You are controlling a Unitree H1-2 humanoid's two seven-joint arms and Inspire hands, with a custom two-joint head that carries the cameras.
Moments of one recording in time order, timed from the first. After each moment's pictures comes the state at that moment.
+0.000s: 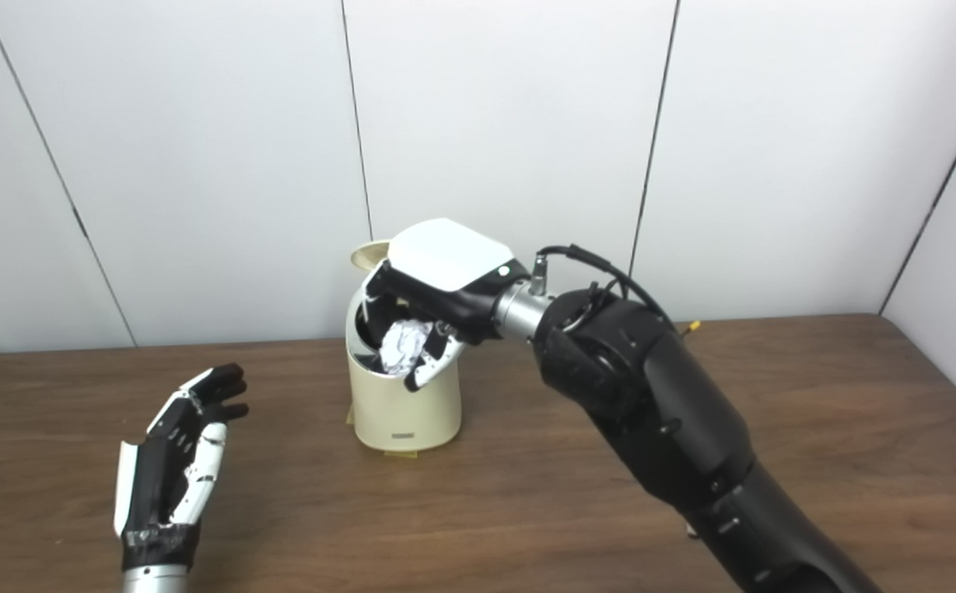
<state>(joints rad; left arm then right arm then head) -0.12 0.03 0.05 0.09 0.10 -0.42 0.11 -0.81 -0.30 0.40 -0.09 -0.77 -0.02 0.52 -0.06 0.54</state>
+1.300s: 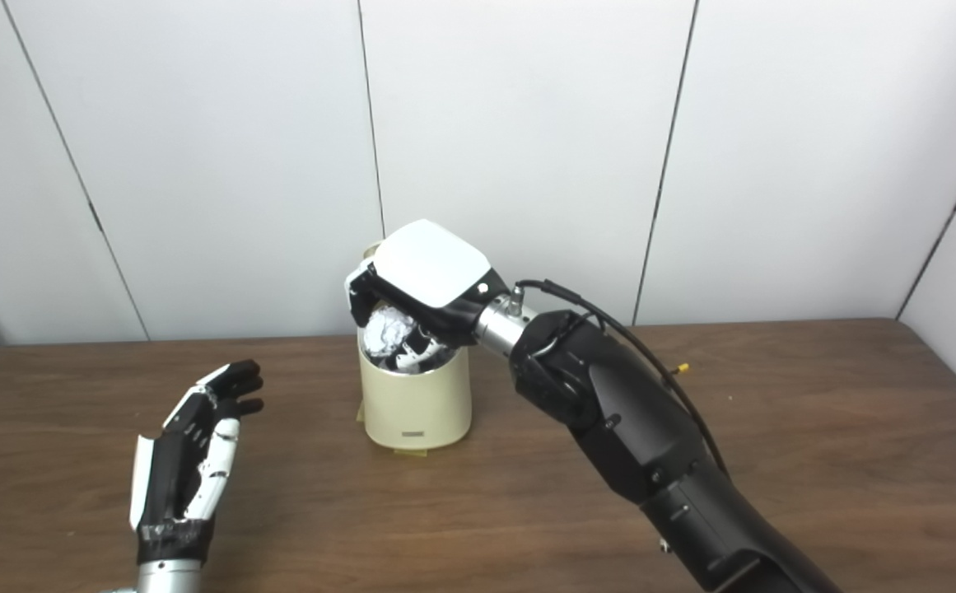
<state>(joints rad) -0.11 0.03 0.04 0.08 0.10 -0.42 0.11 -0.83 -0.24 0.41 0.22 -0.98 -0.25 0.11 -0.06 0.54</state>
